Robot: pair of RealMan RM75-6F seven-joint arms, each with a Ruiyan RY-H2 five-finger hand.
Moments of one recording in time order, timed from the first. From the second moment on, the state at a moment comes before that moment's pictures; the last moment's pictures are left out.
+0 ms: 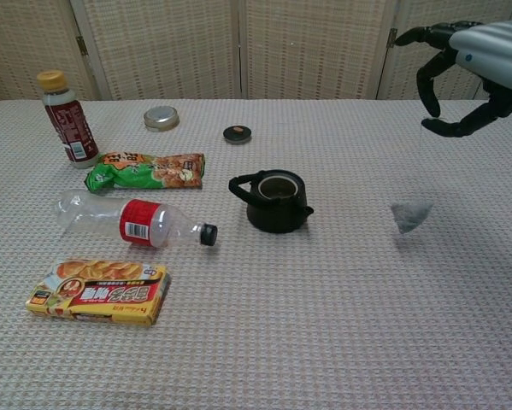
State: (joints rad) left arm -0.06 -1.05 -0.01 -1.62 1.54 1.49 -0.06; right arm 0.57 -1.37 0.20 -1.49 -1.46 1.18 -0.29
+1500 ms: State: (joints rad) left arm -0.08 -1.01 -0.02 -1.58 1.48 1.42 -0.21; right arm 0.85 -1.56 0.32 -1.35 -1.33 1.06 -0.35
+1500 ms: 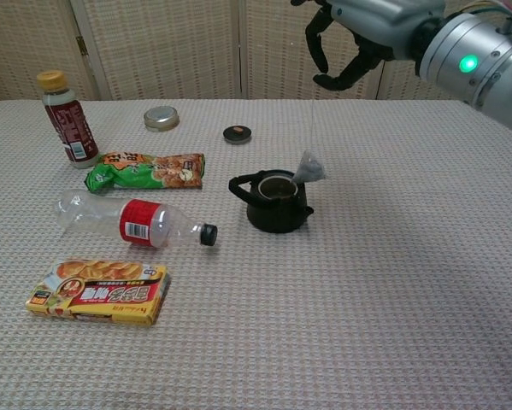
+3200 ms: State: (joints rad) left arm -0.08 -1.00 -0.01 -1.58 1.50 1.43 -0.23; right arm 0.91 -1.69 0.22 -1.18 -1.37 1.05 -0.25
